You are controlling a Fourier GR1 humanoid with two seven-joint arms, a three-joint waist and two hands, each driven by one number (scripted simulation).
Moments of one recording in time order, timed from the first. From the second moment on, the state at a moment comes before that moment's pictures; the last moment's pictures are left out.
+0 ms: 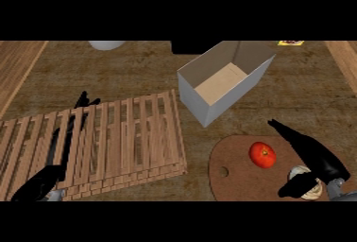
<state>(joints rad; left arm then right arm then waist) -0.06 0.50 -0.38 -1.71 0.13 0.45 0.06 -0.06 -0.60 0.33 -1.55 0.37 0.18 0.24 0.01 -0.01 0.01</state>
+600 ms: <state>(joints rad) -0.05 0.52 -0.39 -1.72 0.15 0.48 0.07 -0.11 -0.56 0.38 -1.59 0.39 0.23 0.33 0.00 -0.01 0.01</state>
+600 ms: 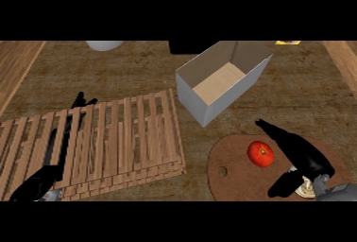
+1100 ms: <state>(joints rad) -0.06 0.53 -0.40 -1.72 0.17 0.50 0.06 -0.15 -0.50 0.42 -1.51 0.46 0.20 0.42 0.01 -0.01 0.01</state>
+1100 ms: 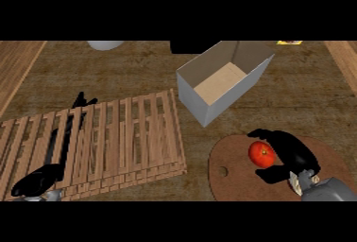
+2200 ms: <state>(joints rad) -0.04 0.54 -0.41 -1.74 0.18 0.54 0.05 -0.25 -0.73 0.20 -1.29 0.61 -0.07 0.07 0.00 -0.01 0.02</state>
